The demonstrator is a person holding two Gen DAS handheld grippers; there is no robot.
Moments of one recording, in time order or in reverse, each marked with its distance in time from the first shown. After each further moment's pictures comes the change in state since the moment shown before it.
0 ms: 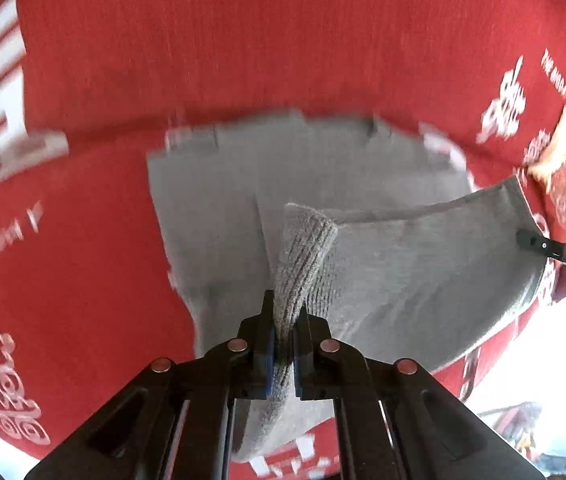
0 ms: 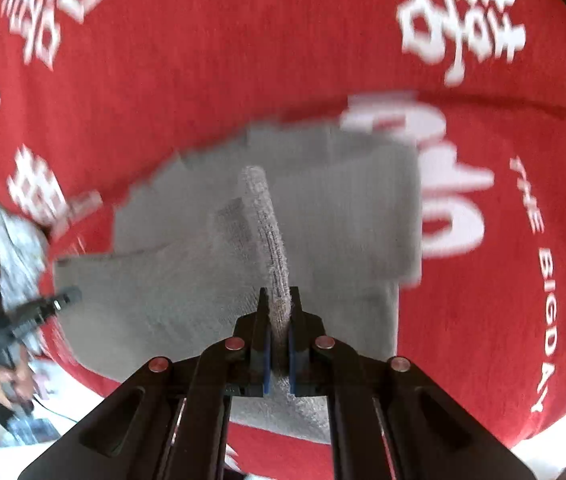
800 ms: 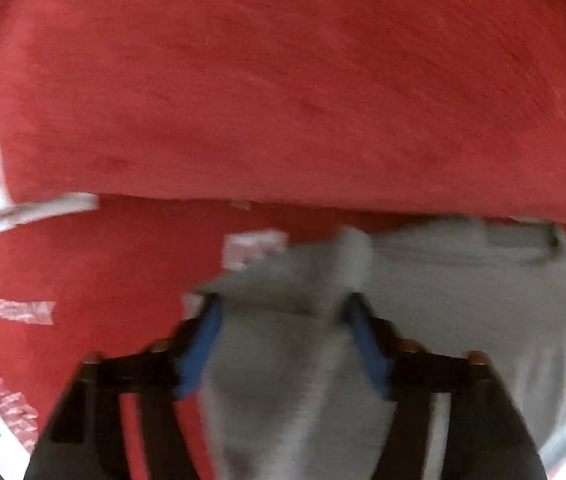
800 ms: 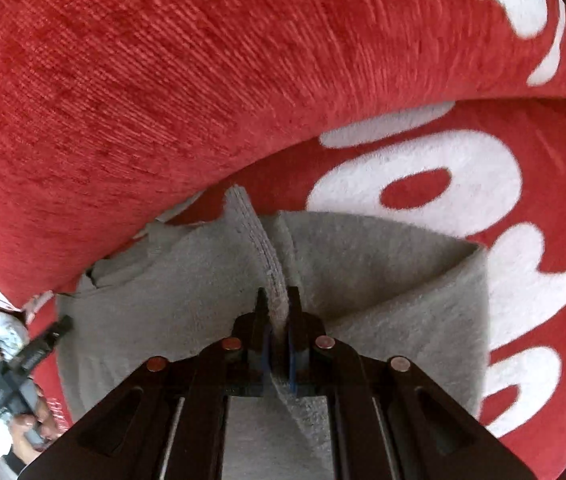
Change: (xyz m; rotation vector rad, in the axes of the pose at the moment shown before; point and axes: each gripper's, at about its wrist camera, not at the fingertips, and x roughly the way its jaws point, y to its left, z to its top) left arm 0.140 0.071 0.141 -0.152 -0.033 0.400; right arm 0.156 -0.045 0.113 0.172 0.052 -0.074
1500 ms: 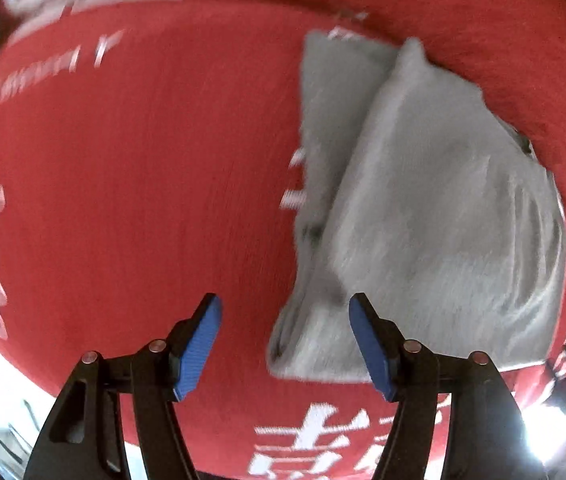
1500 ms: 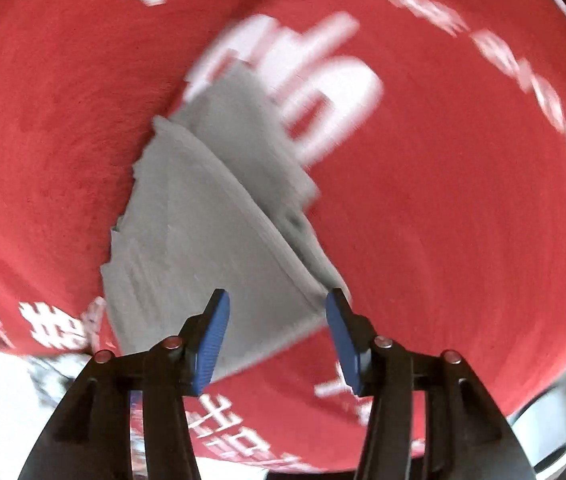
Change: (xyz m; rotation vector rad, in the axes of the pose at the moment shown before) left arm -0.024 0.083 -0.137 -0.269 0.311 -0.238; right arm -0.087 -0.112 -0.191 0.493 0.051 0.195
